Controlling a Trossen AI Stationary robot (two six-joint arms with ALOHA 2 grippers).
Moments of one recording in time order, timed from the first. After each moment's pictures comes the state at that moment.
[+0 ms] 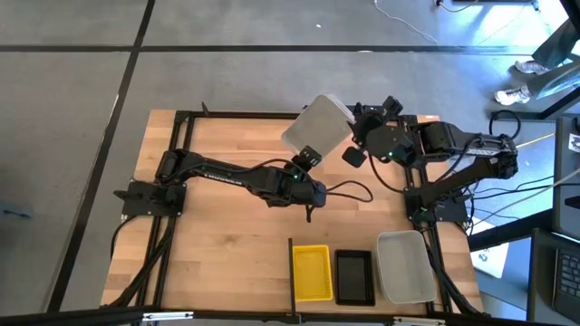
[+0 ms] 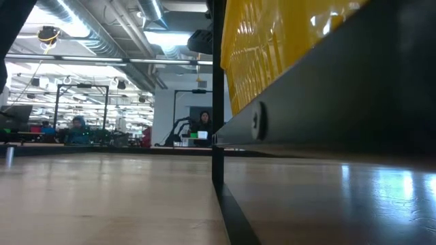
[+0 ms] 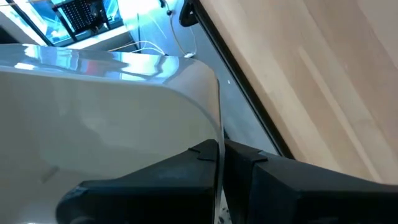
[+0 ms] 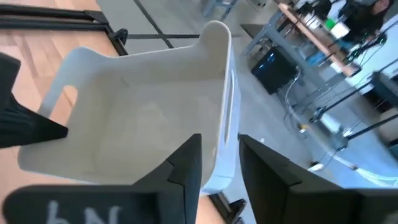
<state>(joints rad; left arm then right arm) -0.14 2.01 1.85 -0.80 -1.10 0.98 0.10 1.34 1.65 -1.04 0.91 0.09</state>
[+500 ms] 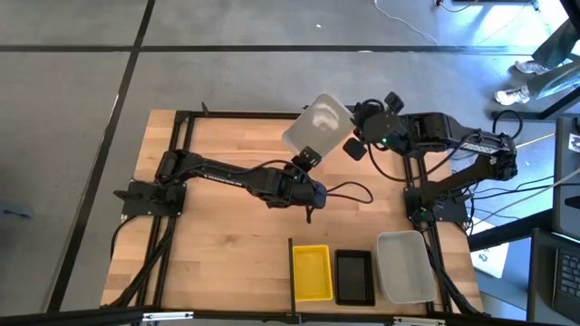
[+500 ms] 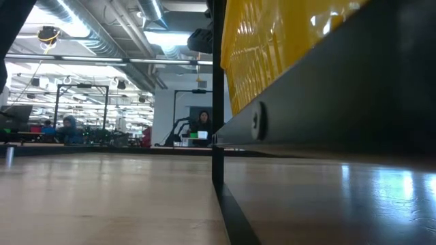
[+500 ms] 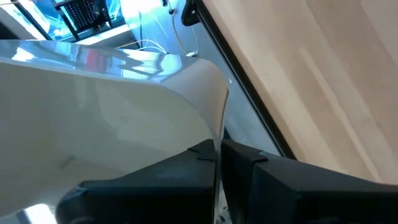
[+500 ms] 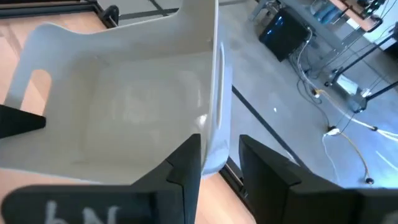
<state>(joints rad) -0.15 2.01 1.85 -0.80 -1.12 0.98 -0.03 1.34 1.65 -1.12 0.79 0.20</state>
